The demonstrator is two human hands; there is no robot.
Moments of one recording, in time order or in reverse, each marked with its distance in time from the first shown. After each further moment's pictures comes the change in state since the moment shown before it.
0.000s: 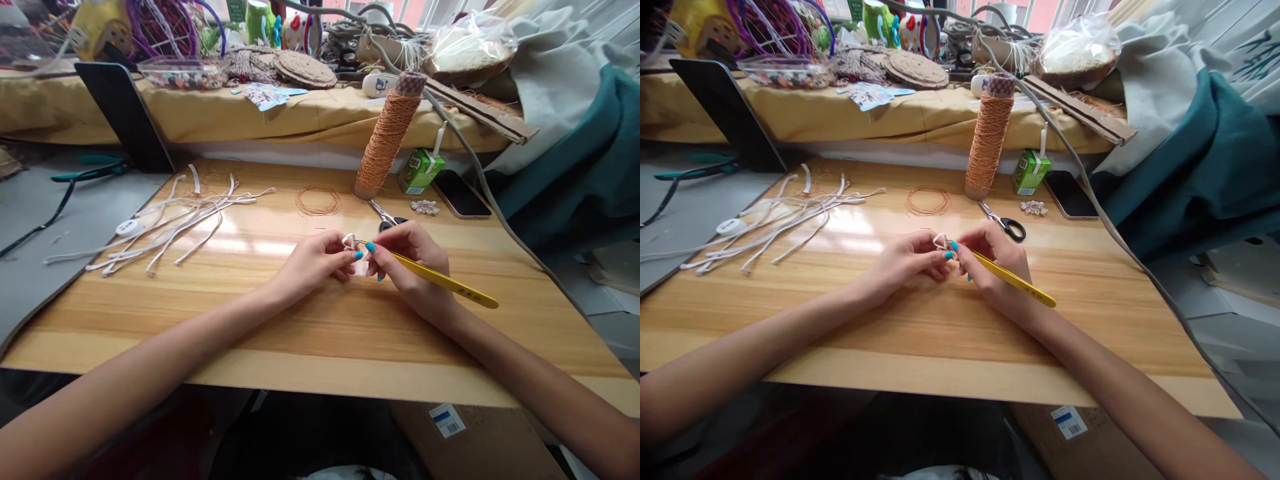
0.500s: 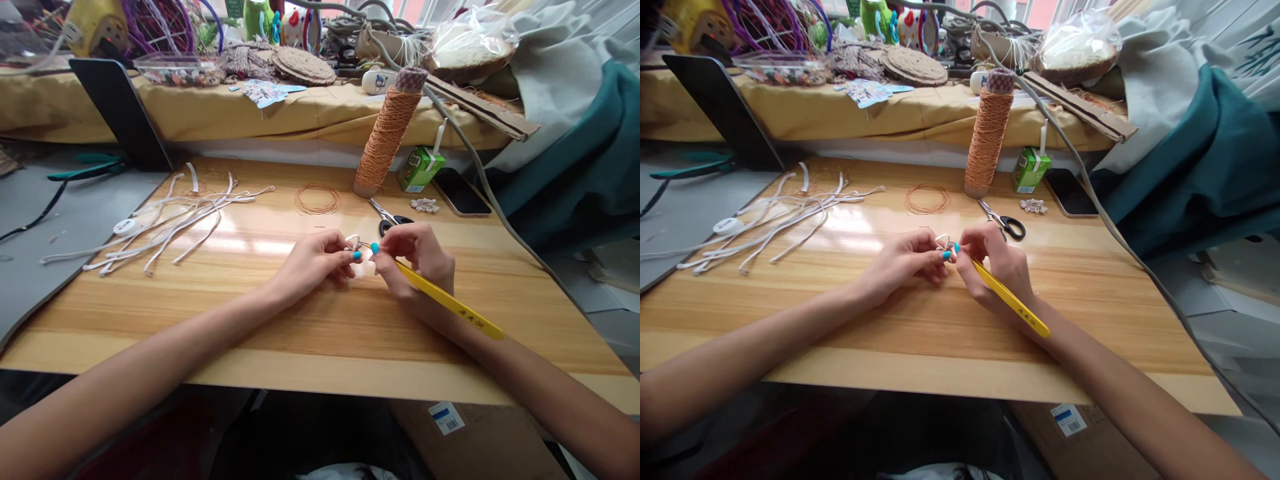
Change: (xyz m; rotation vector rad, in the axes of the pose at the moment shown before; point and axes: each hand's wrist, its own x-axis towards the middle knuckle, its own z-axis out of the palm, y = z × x) left_hand -0.003 0.005 0.003 -0.046 0.017 -0.030; right_hand -0.003 -0.006 0.003 -0.326 0.130 -0.234
